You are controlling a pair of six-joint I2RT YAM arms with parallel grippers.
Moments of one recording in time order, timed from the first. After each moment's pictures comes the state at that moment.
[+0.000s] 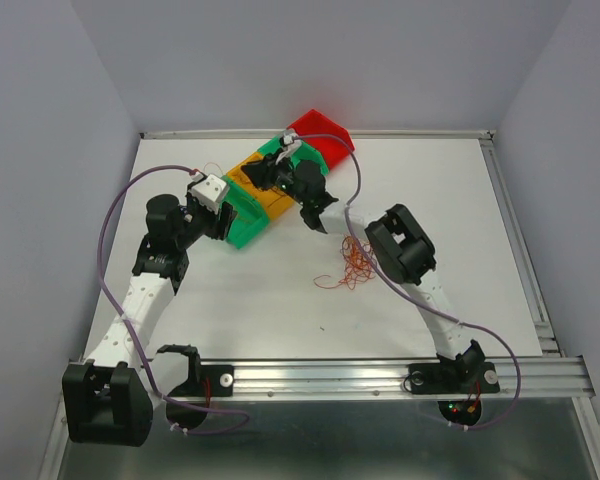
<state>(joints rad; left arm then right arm) -0.09 1.01 0.68 0.05 0.43 0.28 0.70 2.44 1.80 0.83 -0.16 0.42</state>
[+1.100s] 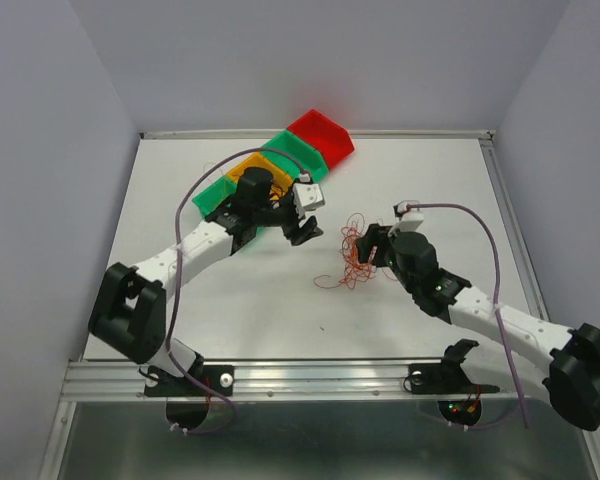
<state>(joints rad) -0.53 1.43 0.98 -0.02 0.65 0.45 0.70 1.10 0.56 0.20 0.35 0.43</state>
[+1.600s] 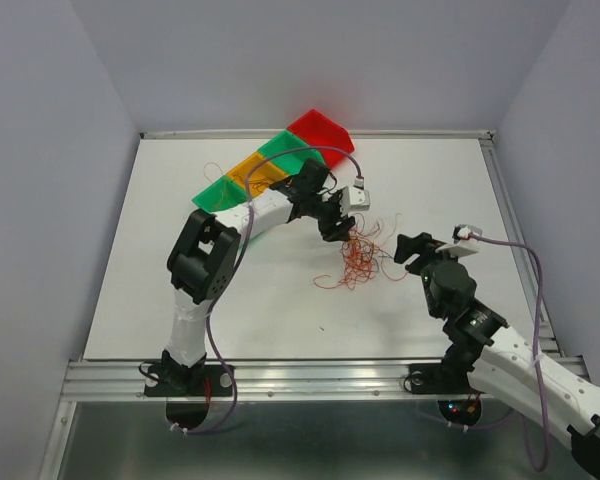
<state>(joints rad) -0.65 2.03 1.55 -0.31 0.69 0.63 0.69 0.60 0.35 0.12 0.71 0.54</state>
